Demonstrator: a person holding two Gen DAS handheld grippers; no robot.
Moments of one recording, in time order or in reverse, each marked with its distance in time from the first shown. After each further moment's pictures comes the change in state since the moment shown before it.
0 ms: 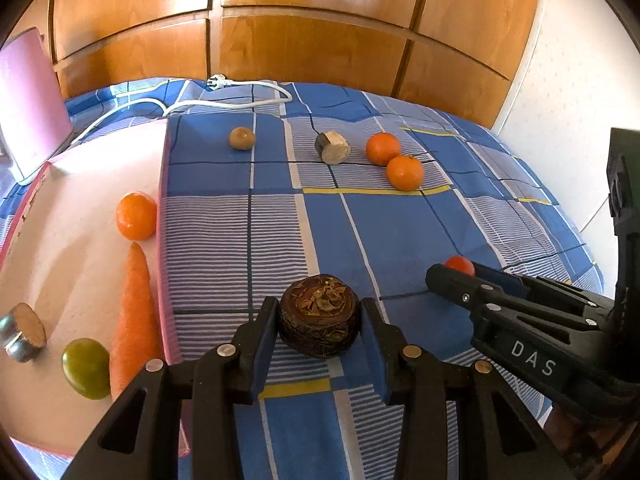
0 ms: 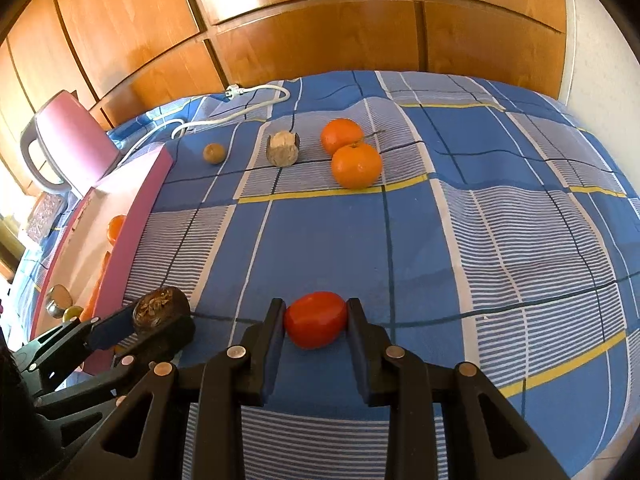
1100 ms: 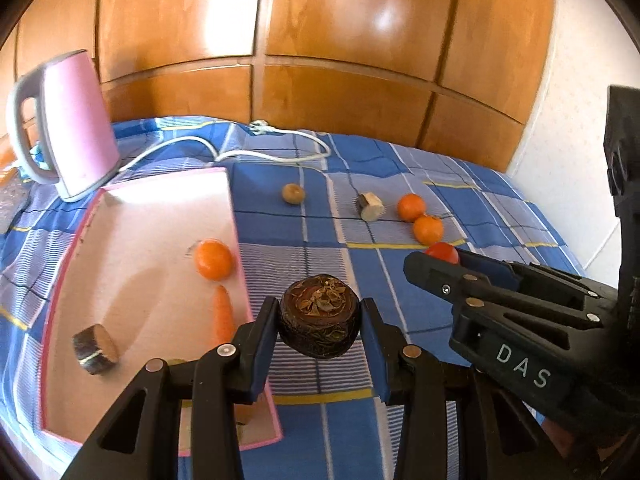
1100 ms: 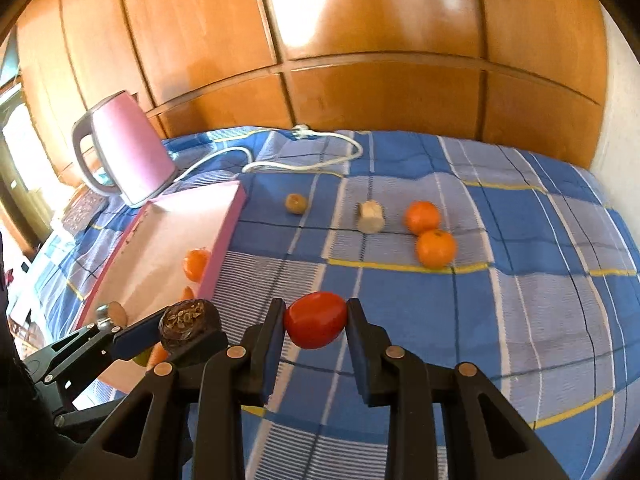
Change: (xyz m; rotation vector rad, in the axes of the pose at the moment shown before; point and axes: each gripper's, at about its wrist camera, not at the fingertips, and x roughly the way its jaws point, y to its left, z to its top) left arm -0.055 0.029 0.011 -0.054 -0.135 0.076; right arm -0.033 0.069 0.029 -0.155 -0.116 0.079
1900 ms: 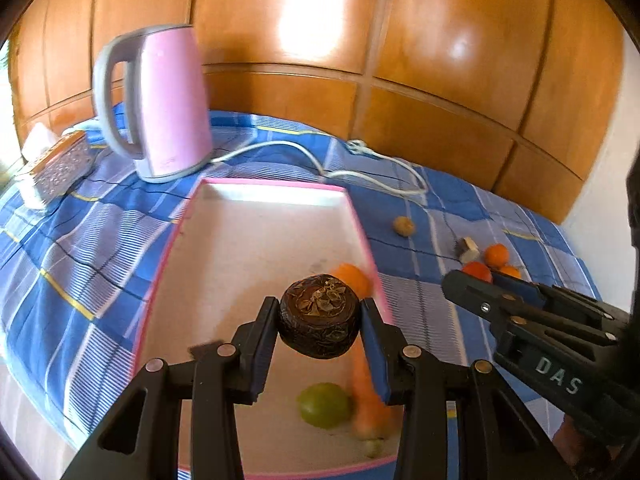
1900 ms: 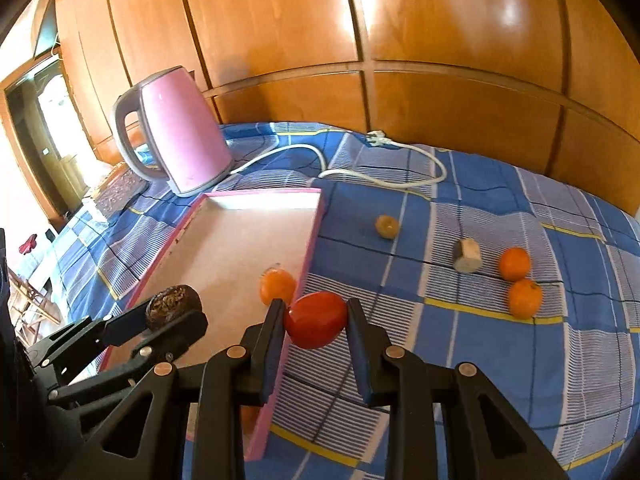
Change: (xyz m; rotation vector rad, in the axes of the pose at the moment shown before) left arm -0.019 0.094 0.010 -0.177 -0.045 0.156; right arm 0.031 0.070 0.028 -0.108 0.026 0.117
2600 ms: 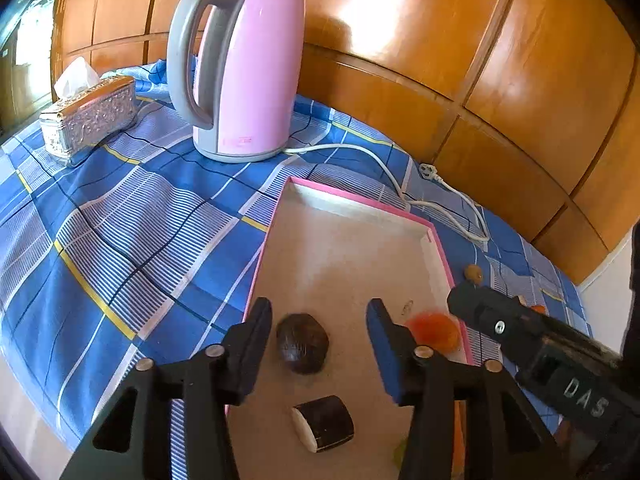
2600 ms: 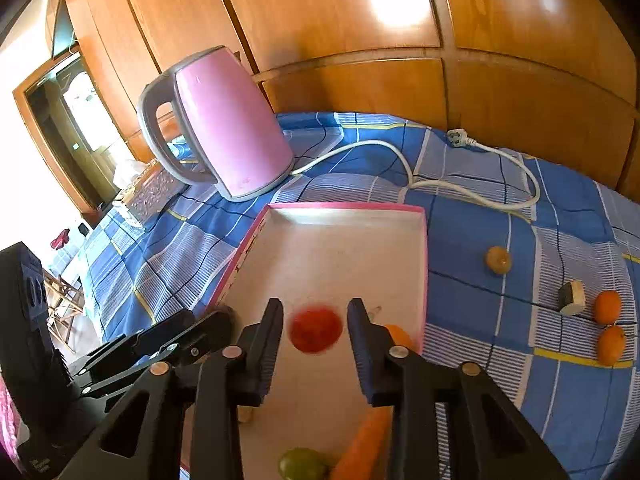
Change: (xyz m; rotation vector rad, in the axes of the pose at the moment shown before) left arm 0.027 0.091 0.027 -0.210 0.038 0.024; right arm 0.057 0.064 0.043 -0.010 0.064 0.149
